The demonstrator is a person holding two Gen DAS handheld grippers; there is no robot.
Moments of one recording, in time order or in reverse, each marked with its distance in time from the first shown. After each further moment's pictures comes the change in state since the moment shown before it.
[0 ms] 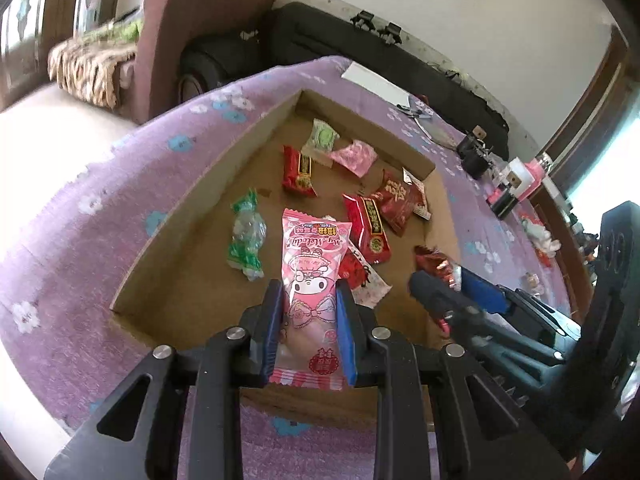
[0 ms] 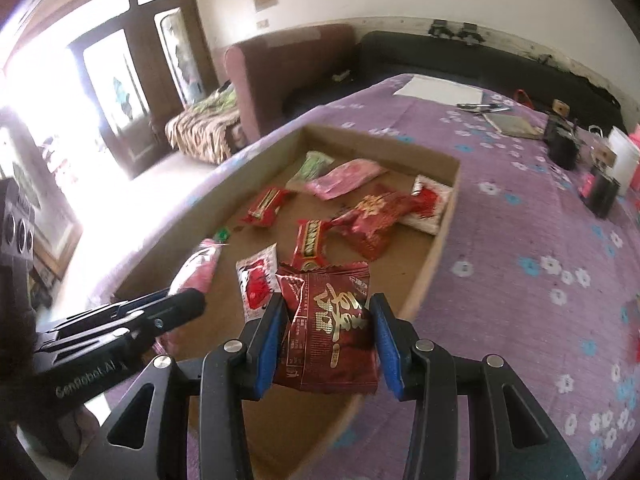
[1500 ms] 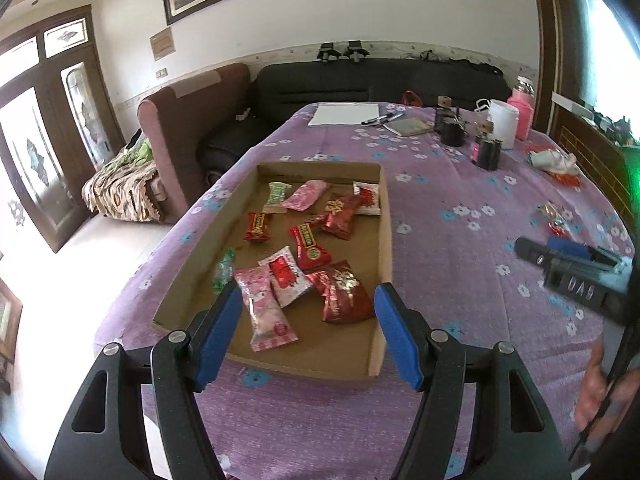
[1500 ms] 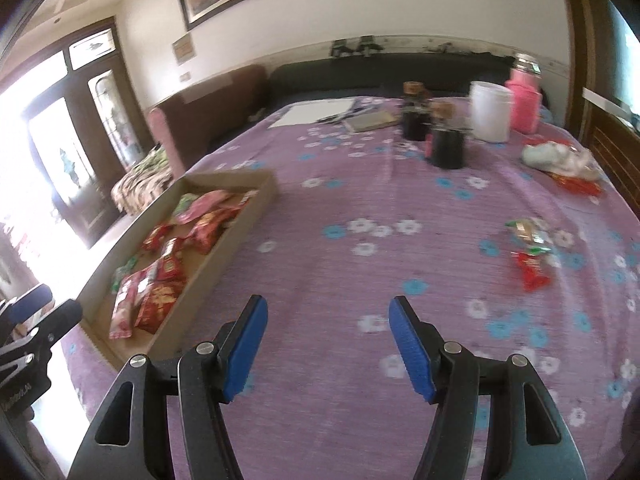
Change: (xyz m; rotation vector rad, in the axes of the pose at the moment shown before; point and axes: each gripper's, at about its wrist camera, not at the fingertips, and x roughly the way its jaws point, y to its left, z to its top) left arm -0.063 -0.128 -0.045 0.393 -0.177 0.296; right arm -0.100 -0.145 -0.062 0.251 -0.137 -0.159
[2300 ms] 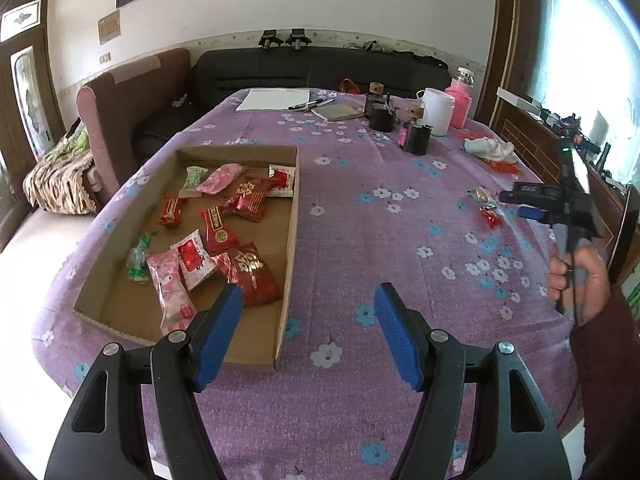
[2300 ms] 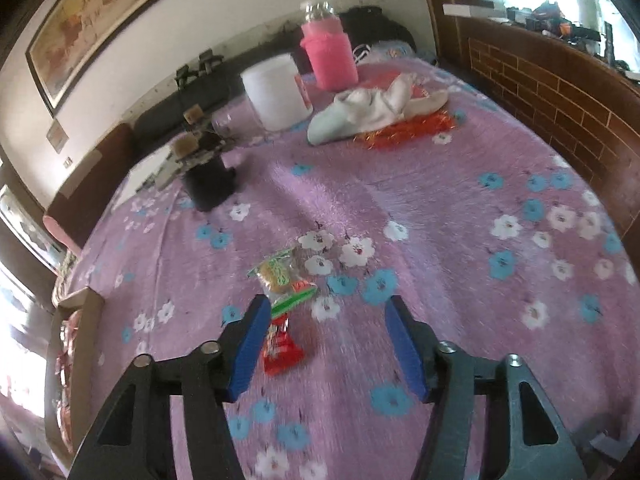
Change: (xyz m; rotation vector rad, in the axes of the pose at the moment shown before) left arm -0.002 -0.031 -0.005 -0.001 0.053 -0.244; right arm 0.031 -0.214 0.033 0.411 0.052 -0.227
